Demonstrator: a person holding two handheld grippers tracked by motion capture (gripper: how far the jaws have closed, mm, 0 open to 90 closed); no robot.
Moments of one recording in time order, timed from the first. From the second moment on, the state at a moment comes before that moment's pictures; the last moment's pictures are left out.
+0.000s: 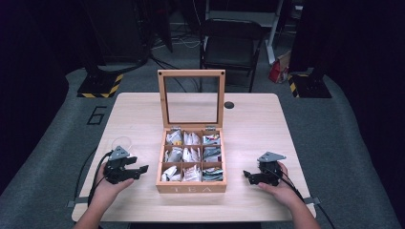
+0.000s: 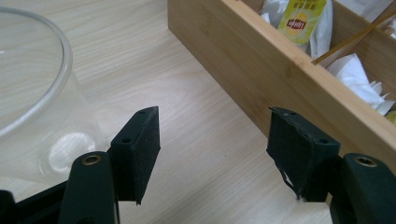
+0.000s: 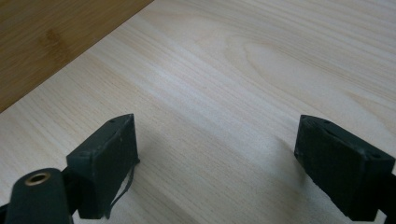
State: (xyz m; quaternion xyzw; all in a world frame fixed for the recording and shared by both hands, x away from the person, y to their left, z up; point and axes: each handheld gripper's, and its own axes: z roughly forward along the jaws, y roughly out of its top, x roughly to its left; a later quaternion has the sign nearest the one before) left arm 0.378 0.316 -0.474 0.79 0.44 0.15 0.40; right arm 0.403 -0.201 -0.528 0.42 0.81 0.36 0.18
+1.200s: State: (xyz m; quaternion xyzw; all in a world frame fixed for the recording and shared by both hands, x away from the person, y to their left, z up) left arm 0.396 0.293 -0.433 0.81 0.40 0.16 0.40; right arm 0.403 -0.201 -0.528 0.42 0.81 0.36 0.18
